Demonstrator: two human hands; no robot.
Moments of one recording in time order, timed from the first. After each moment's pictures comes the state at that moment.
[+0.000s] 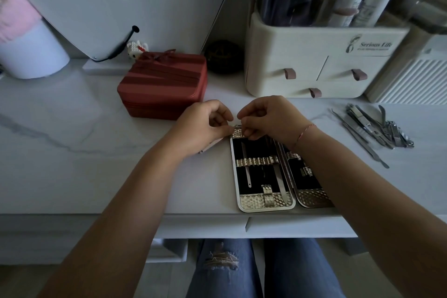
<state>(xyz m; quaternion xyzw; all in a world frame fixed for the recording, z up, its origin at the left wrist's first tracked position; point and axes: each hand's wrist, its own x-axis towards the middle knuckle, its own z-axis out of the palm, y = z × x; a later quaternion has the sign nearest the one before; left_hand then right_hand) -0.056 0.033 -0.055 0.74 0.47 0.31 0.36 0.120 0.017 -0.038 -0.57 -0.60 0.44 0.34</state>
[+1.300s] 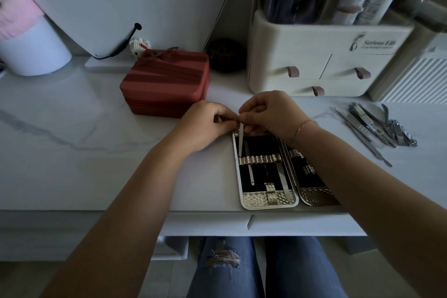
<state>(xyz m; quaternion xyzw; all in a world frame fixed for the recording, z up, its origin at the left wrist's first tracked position) -0.052 0.034 -0.050 0.79 0.47 0.28 0.28 0.117 0.020 -0.036 -0.56 -0.58 0.47 0.36</state>
